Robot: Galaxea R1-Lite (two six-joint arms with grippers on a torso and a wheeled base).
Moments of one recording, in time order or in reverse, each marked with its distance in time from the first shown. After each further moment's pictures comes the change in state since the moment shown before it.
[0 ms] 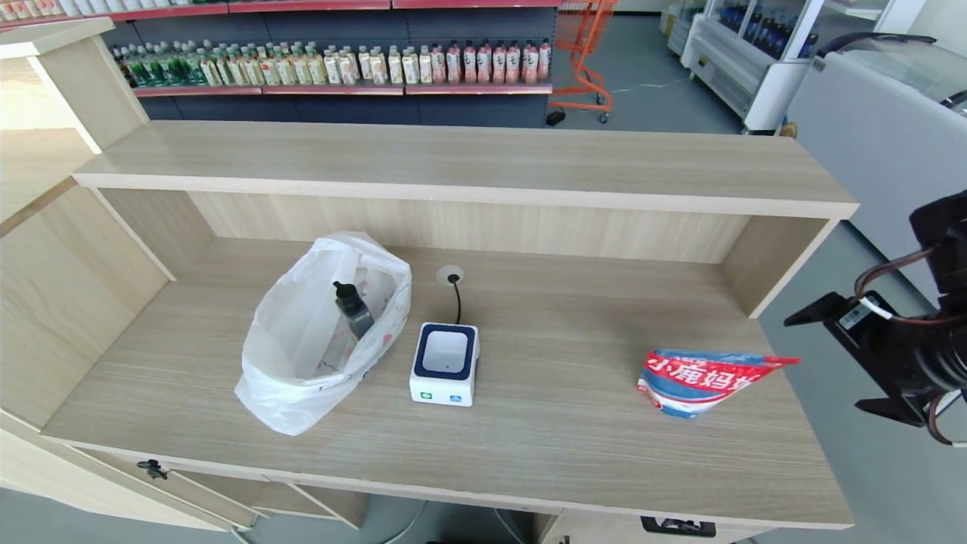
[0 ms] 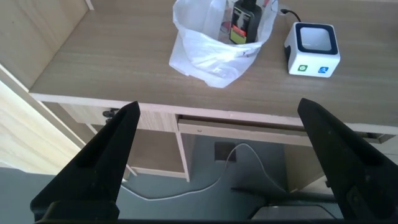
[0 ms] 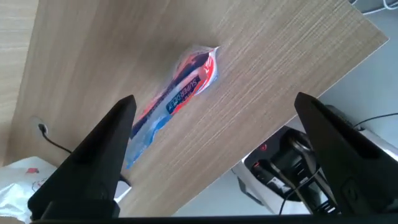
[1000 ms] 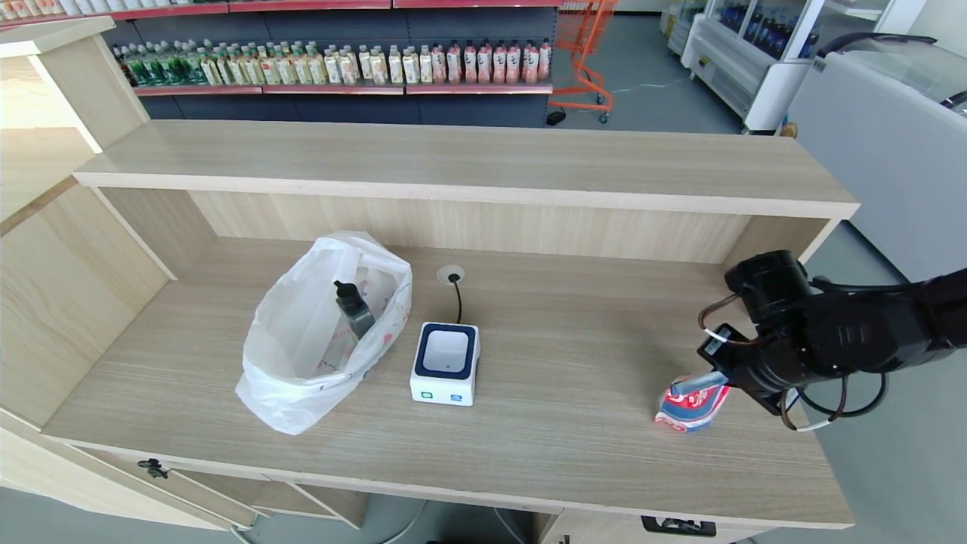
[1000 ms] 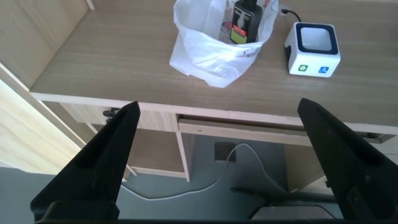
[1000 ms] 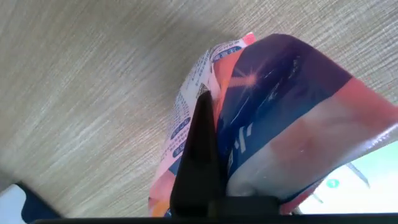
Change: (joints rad) left arm 0.000 0.000 0.000 0.000 0.000 0.000; right arm 0.076 0.429 -0.042 -0.276 -0.036 -0.117
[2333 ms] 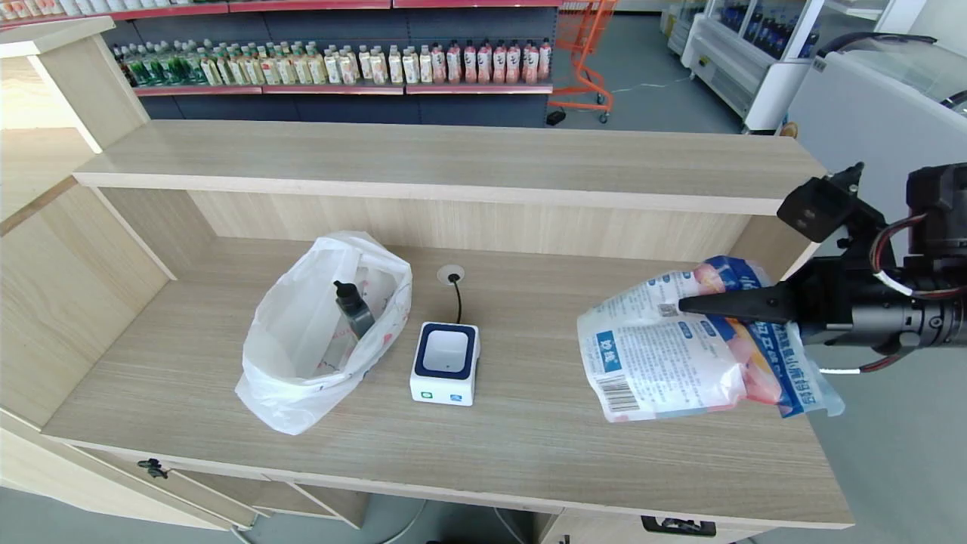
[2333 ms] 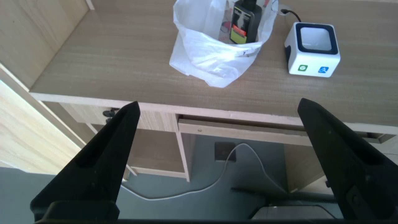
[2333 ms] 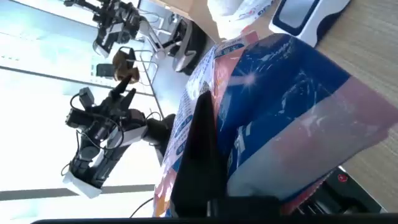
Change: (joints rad) left arm 0.000 0.000 0.000 0.000 0.000 0.000; right arm -0.058 -0.379 0.096 -0.197 1.303 -0.605
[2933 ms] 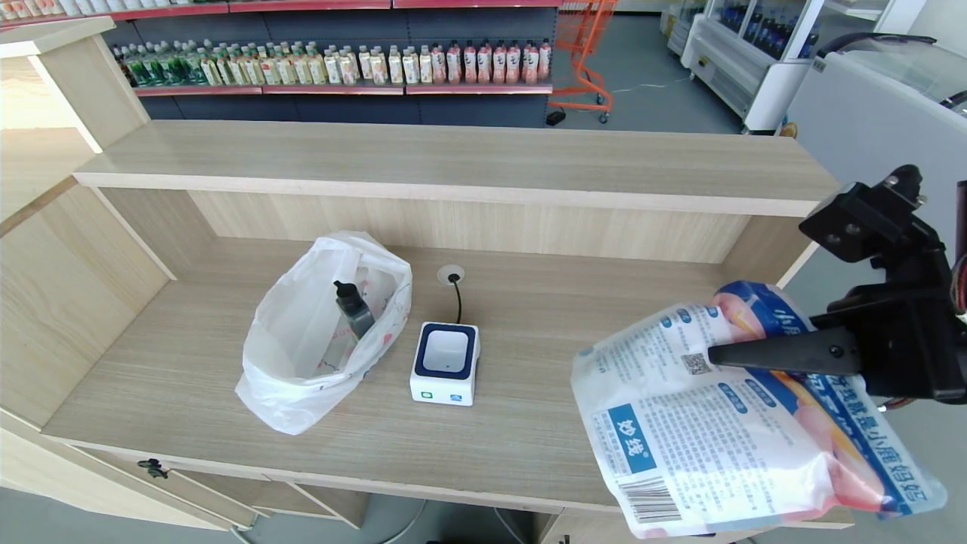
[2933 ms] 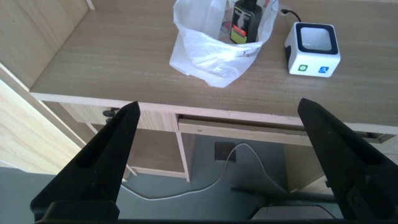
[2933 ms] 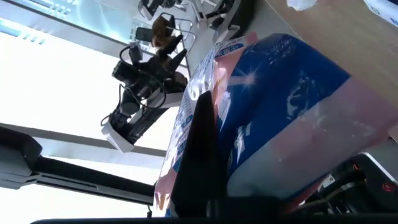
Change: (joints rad) left arm 0.000 0.000 0.000 0.000 0.000 0.000; right arm 0.101 -0.137 0.098 0.004 0.153 0.000
